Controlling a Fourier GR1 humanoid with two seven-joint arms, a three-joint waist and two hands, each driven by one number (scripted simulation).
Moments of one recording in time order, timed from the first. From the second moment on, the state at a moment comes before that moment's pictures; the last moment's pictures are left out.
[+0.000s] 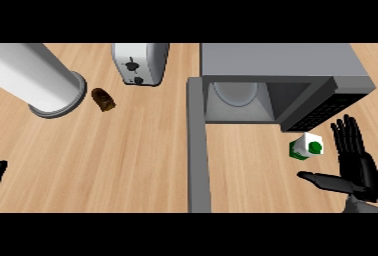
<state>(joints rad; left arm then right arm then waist) 0.43 0.01 0.26 -2.26 0.34 -0.35 -0.03 -0.06 -0.21 -0.31 -1.14 -0.10 0.19 -0.56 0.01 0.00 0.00</state>
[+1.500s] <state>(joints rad) 0.43 0.01 0.28 -2.26 0.38 -0.39 -0.01 -0.38 -0.35 -0.35 -0.30 0.04 0.22 -0.97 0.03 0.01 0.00</state>
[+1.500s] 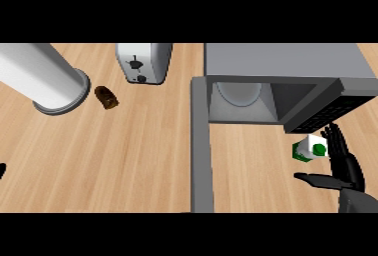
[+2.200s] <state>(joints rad) 0.43 0.02 0.29 -2.22 0.39 -0.40 -0.03 -0.39 -0.31 -0.35 -0.36 0.00 0.18 -0.99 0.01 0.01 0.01</state>
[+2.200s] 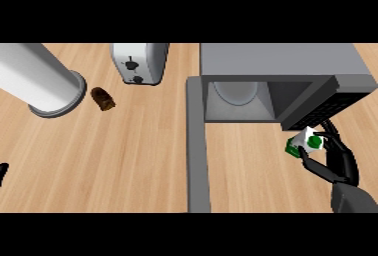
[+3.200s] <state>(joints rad) 0.47 0.01 0.34 -2.23 0.43 -0.42 -0.01 -0.23 -0.11 -0.23 -0.80 -0.07 0.19 -0.88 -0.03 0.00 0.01</state>
